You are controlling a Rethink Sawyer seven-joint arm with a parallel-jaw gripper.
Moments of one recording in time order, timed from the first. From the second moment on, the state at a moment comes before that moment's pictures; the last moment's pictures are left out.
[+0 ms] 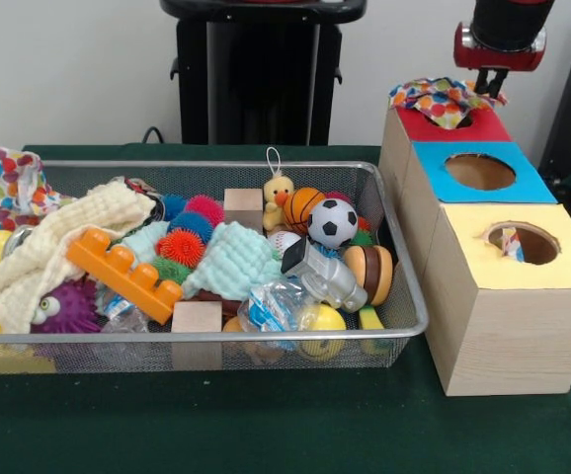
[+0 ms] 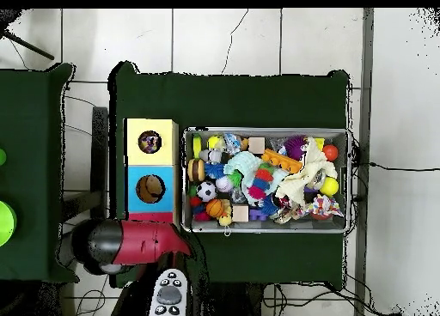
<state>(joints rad) 0.19 -0.71 -0.02 1.97 0.26 0.69 1.83</state>
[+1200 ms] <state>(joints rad) 0.03 -0.71 -0.02 1.96 0.24 0.61 1.83</state>
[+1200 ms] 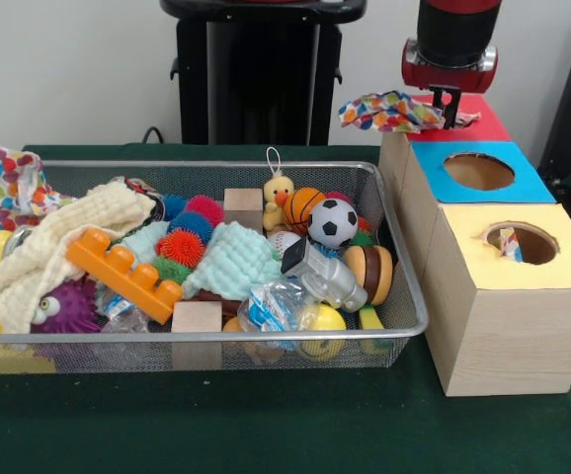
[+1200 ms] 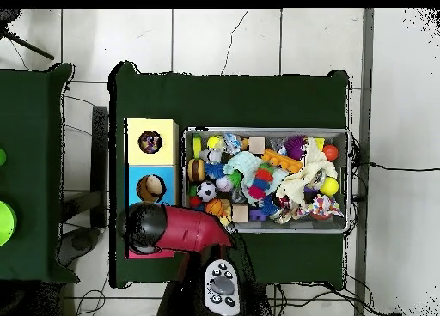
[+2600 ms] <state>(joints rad) 0.18 -0.57 -0.07 1.92 0.24 0.49 1.83</state>
